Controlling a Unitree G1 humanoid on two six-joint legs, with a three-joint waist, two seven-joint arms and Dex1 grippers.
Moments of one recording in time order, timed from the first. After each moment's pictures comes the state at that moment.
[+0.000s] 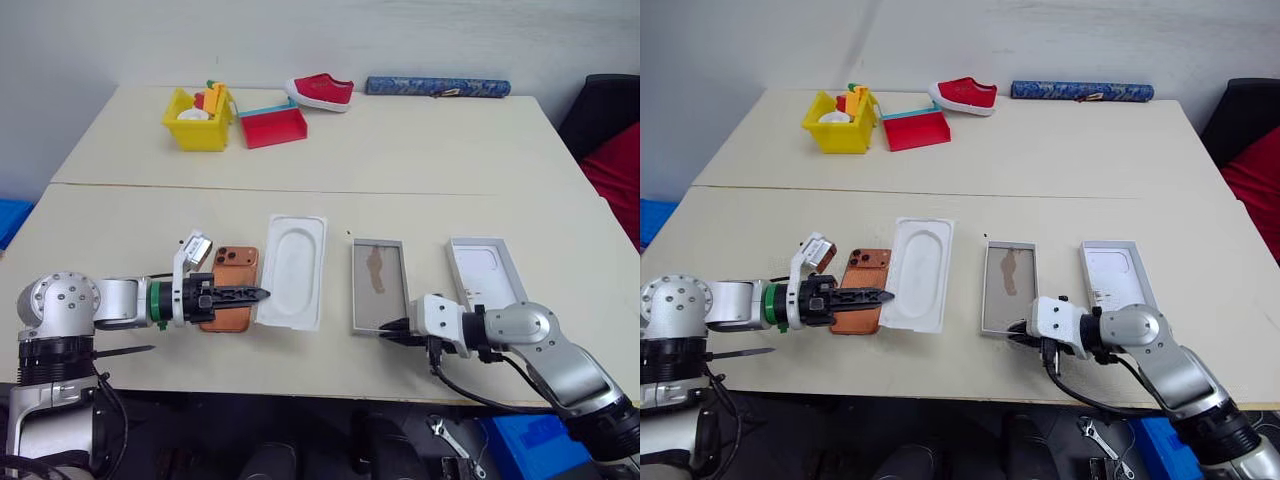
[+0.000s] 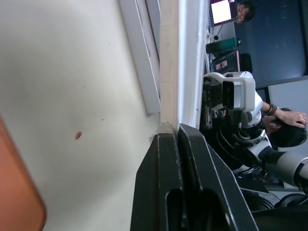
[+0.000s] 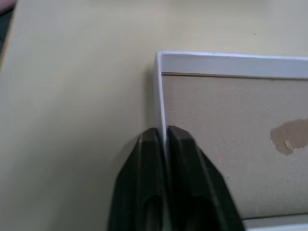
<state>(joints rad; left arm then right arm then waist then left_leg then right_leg) -0.52 0.66 0.26 0.12 -1.26 1.61 -0.47 -0.17 -0.83 0.23 -0.28 0.19 0.17 1.08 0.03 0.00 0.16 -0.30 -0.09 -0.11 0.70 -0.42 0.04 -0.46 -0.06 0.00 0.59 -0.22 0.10</state>
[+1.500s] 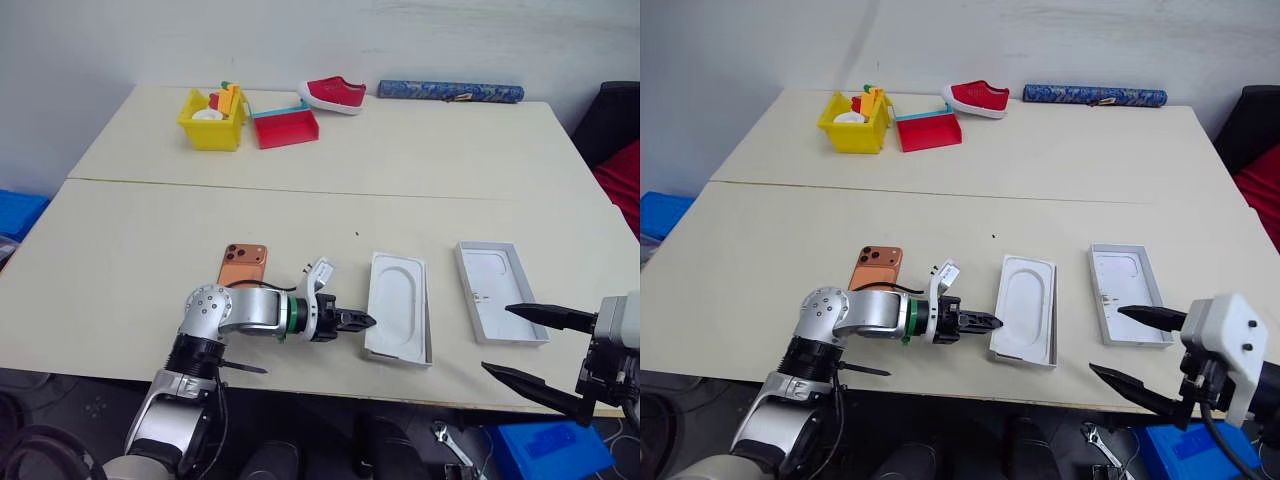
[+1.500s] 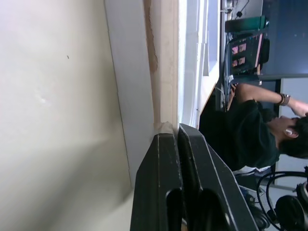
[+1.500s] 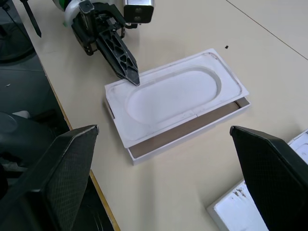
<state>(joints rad) -0.58 0.24 -0.10 0.21 -1.75 1.36 0.44 0.53 -0.88 -0.86 -0.84 0.81 0.66 1.00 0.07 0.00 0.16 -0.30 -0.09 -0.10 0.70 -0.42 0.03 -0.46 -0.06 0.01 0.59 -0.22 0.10</state>
